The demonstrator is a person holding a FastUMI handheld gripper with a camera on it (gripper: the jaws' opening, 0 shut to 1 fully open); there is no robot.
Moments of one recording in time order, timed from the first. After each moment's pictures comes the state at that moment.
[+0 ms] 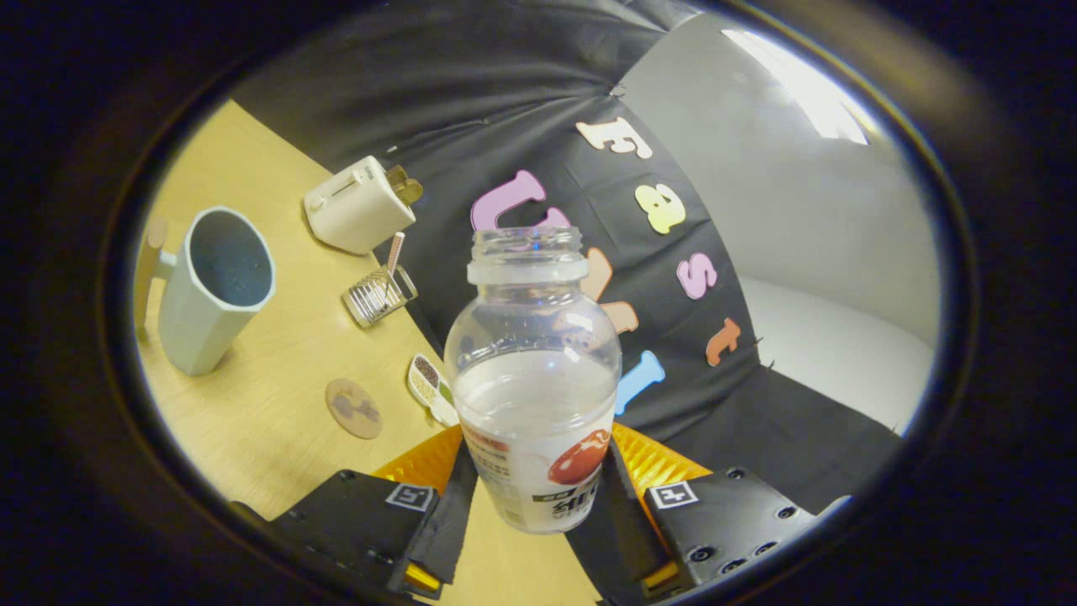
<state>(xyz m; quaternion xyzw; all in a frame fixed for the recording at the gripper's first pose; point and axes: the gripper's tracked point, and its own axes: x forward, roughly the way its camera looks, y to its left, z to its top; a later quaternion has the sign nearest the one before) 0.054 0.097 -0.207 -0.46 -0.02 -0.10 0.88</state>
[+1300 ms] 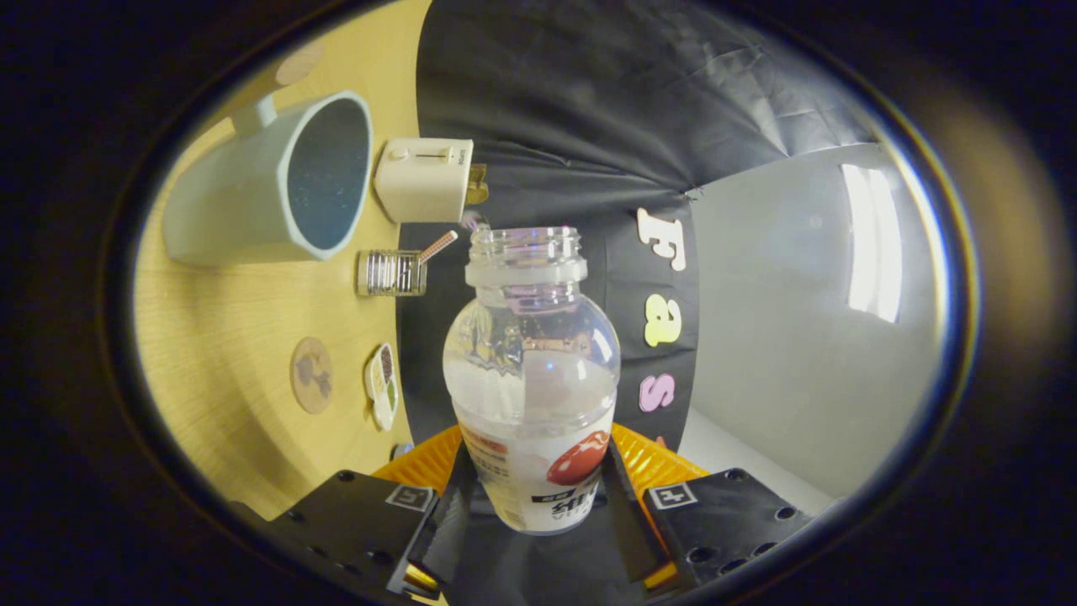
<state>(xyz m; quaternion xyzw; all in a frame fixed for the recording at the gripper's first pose) 0.065 0.149 -0.204 -0.66 -0.11 -0.10 0.73</state>
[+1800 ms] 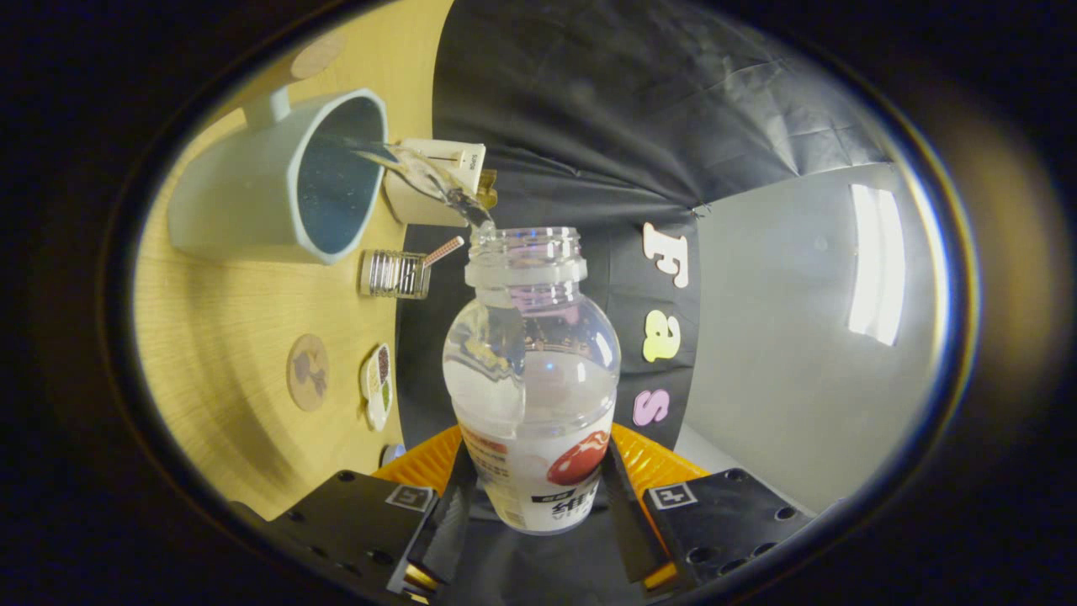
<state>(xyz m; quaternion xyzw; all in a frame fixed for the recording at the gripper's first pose) 0.067 0.158 -0.198 -0.68 -0.12 -0.09 0.71</state>
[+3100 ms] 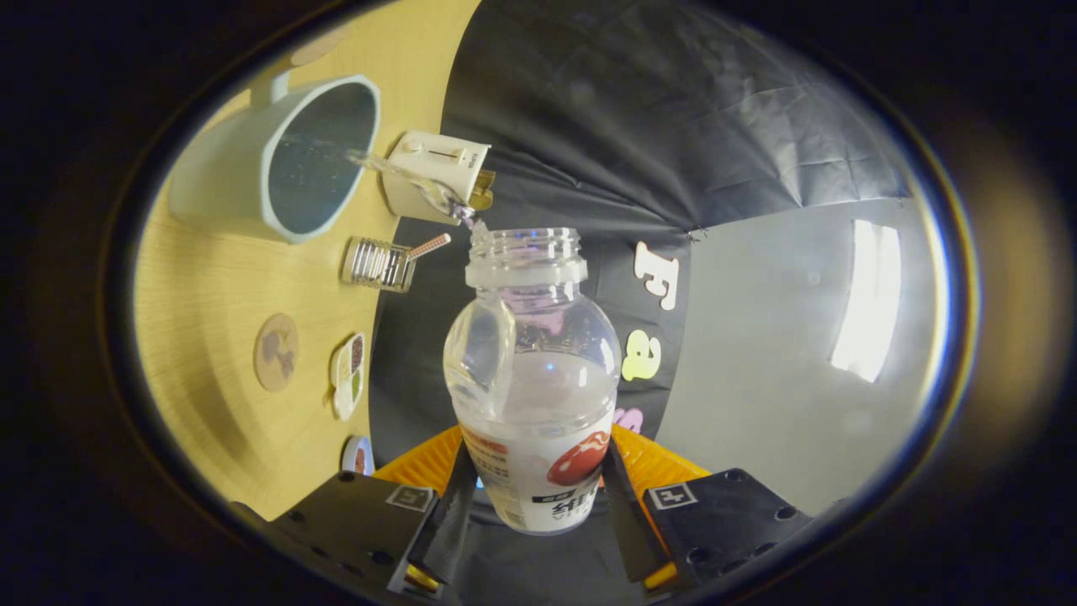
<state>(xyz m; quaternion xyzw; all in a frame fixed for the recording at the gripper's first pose) 0.065 0.164 -0.170 -0.72 -0.15 -0.10 0.67</state>
